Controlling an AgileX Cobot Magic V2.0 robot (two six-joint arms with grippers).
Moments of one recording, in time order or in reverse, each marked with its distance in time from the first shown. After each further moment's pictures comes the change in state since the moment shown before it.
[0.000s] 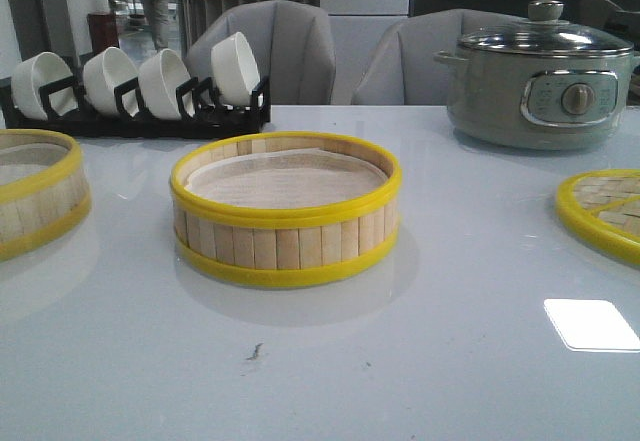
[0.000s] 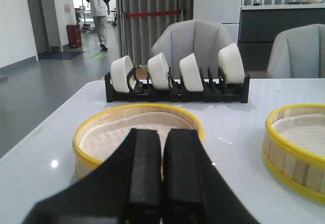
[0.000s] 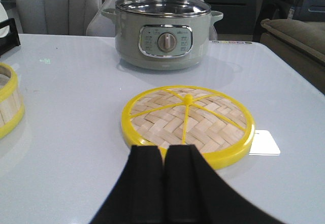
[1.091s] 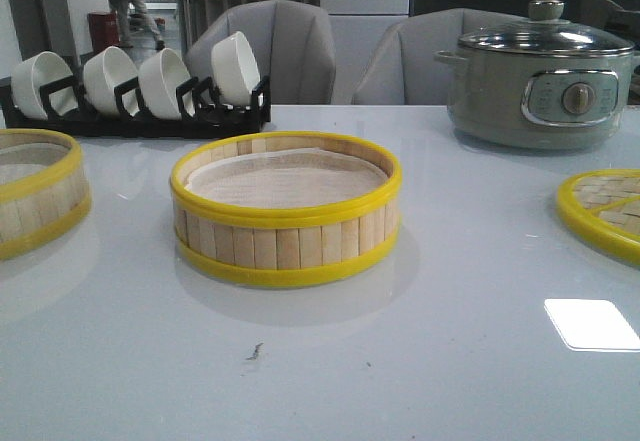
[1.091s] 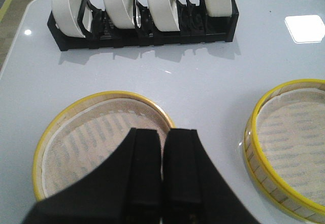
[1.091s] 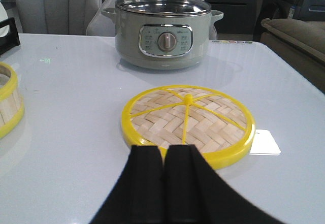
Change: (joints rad) left arm -0.064 1.184 -1.165 0.005 0.589 0.030; right arm 0.000 0.000 0.000 0.000 0.000 0.000
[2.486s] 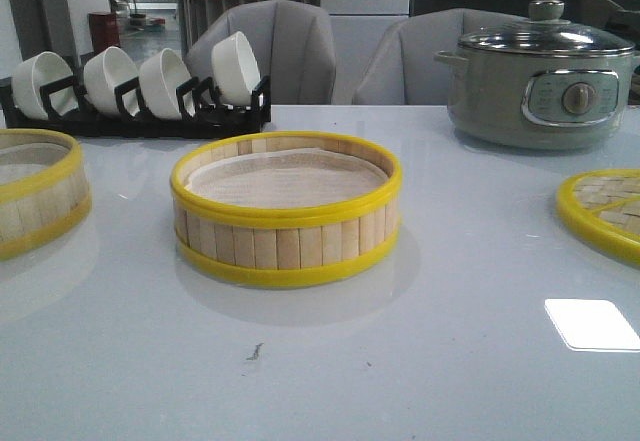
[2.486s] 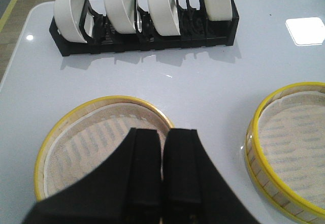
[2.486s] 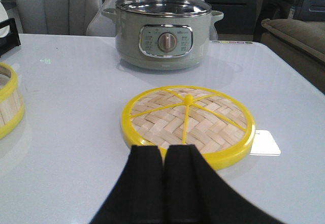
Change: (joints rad) left arm 0.000 0.000 0.000 0.002 -0.015 0.006; right arm 0.000 0.000 0.000 0.000 -0.002 0.000
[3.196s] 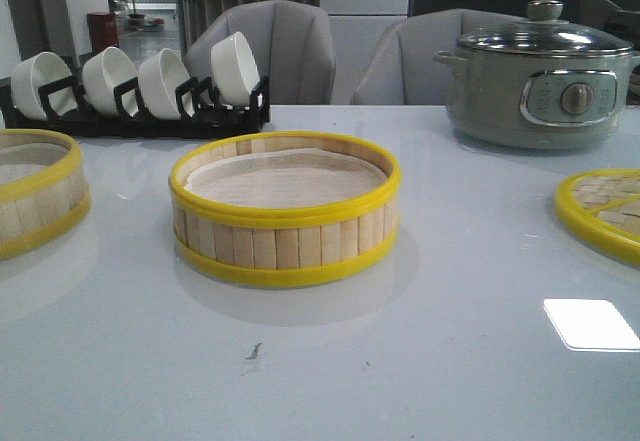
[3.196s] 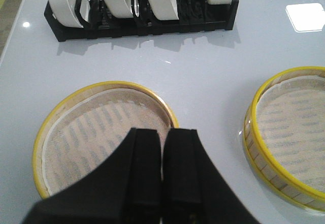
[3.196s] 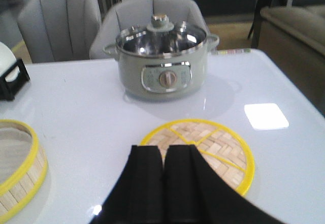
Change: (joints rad) left arm 0.000 0.000 0.000 0.000 0.051 0.000; right arm 0.000 0.463 -0.596 0.007 0.262 0.091
